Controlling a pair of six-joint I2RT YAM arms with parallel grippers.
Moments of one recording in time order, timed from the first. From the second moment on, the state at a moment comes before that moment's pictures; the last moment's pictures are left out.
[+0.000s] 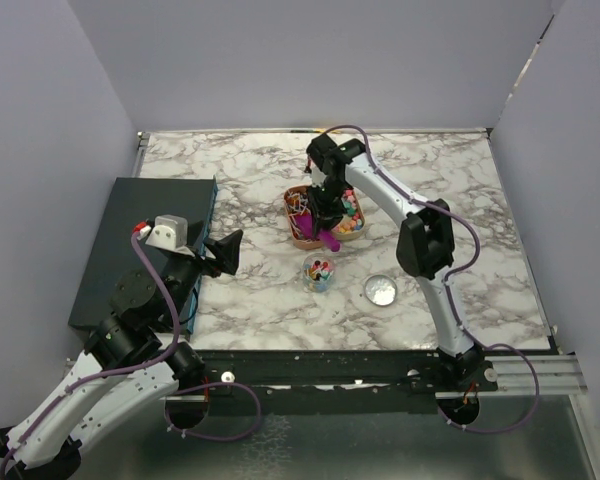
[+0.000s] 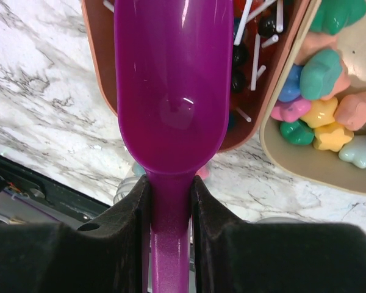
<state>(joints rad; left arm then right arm) -0.80 0.40 0.74 -0.25 -0.44 -0.16 0.59 2.34 2.21 -1.29 -0.29 0.30</state>
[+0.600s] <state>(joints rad) -0.80 0.40 0.74 -0.25 -0.46 -0.16 0.57 2.44 2.30 -1.27 -0.32 0.33</state>
